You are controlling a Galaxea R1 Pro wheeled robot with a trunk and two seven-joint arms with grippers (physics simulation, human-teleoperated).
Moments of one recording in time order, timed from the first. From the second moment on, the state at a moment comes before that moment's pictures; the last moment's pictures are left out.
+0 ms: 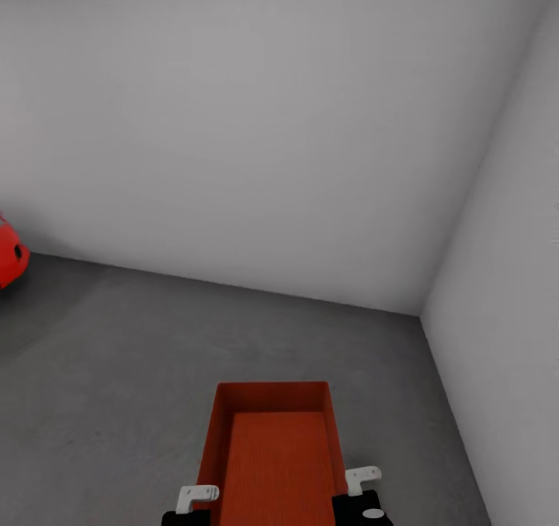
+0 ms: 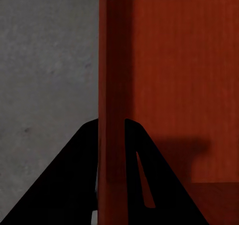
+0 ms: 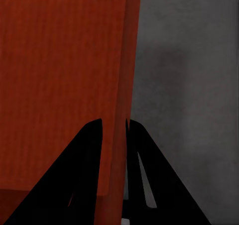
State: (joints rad) left arm -0.45 -0.04 -0.19 -0.10 0.22 -0.11 0.01; right arm -0.42 0.12 0.11 -0.27 0.03 0.04 -0.14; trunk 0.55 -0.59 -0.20
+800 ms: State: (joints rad) left arm -0.45 -0.04 -0.19 -0.10 0.22 -0.11 0.01; right arm -0.42 0.12 0.11 -0.27 0.03 0.04 -0.14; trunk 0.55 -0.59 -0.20
